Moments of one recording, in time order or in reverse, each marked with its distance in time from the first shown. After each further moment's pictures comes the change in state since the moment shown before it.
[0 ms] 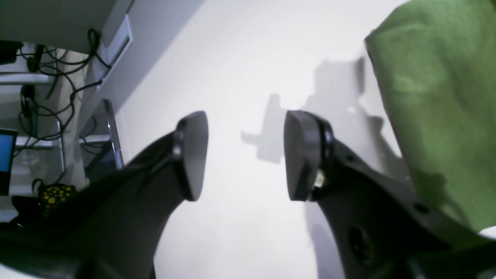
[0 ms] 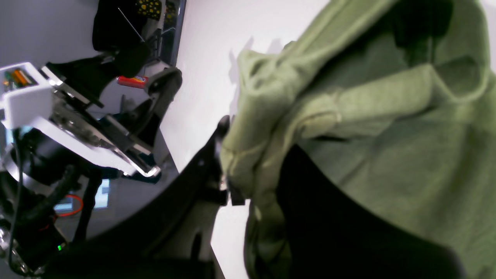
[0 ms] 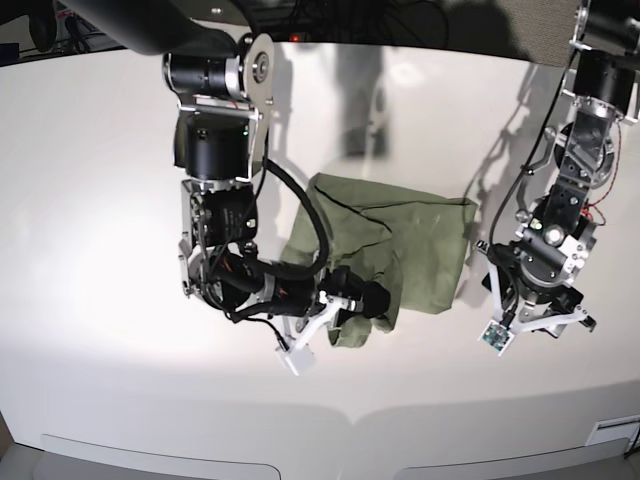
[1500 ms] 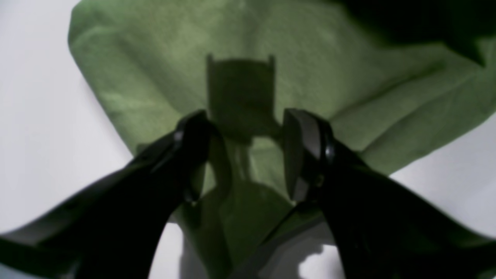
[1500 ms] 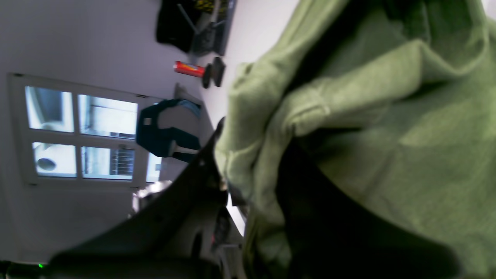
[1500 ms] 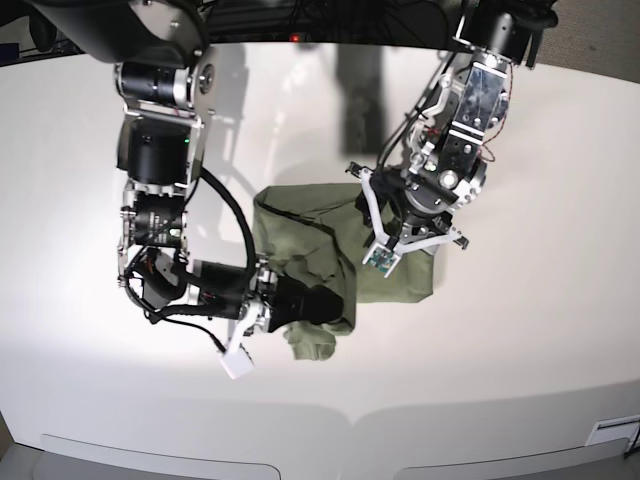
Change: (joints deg) left arm 9.7 20.7 -0.3 -12.4 -3.2 -3.5 -11.6; right arm 0.4 10.3 2.1 0.0 25.0 0.1 -15.0
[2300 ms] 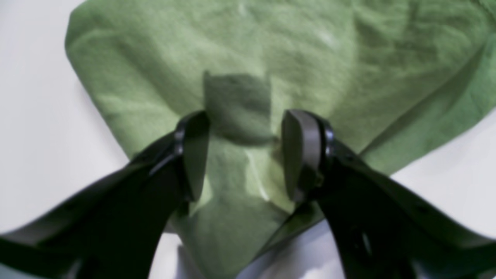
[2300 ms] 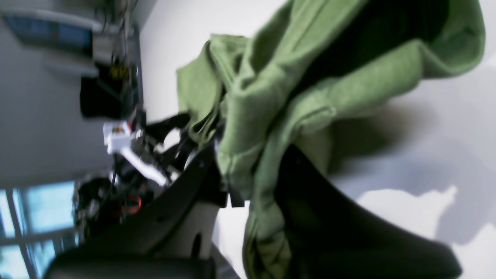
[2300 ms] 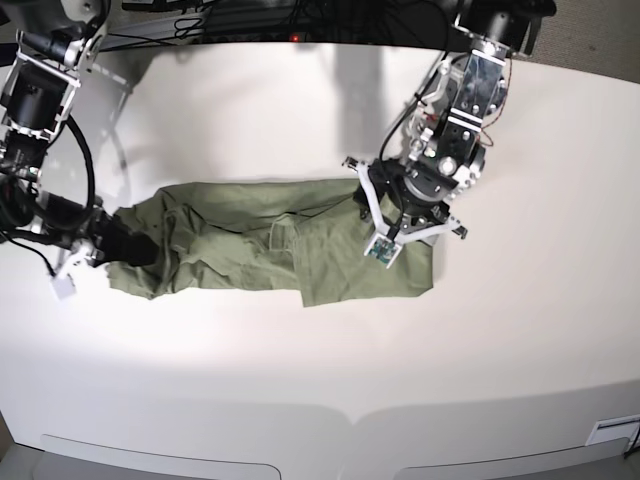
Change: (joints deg) left arm 1.6 0.0 0.0 0.1 0.0 0.0 -2.1; right arm -10.5 24.2 10.8 -1.4 4.0 0.0 -1.0
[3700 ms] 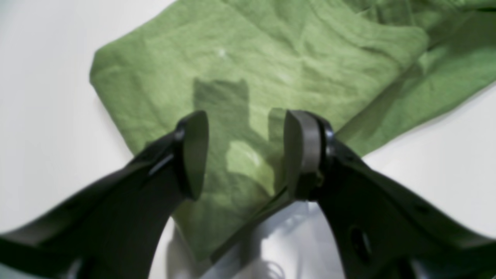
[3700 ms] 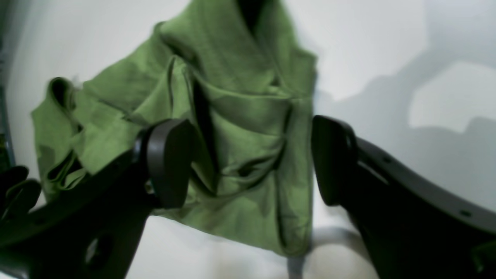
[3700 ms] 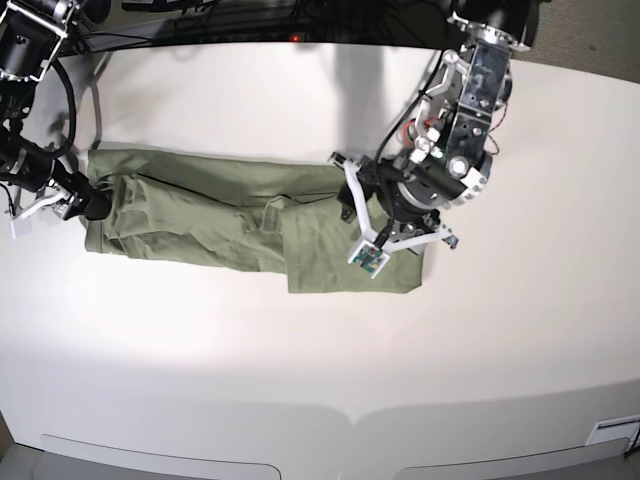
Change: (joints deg) left arm 1.9 1.4 -0.1 13.3 -5.8 -4.5 10.6; right arm -12.5 2.9 8.7 0.3 -22.6 0.2 18.0
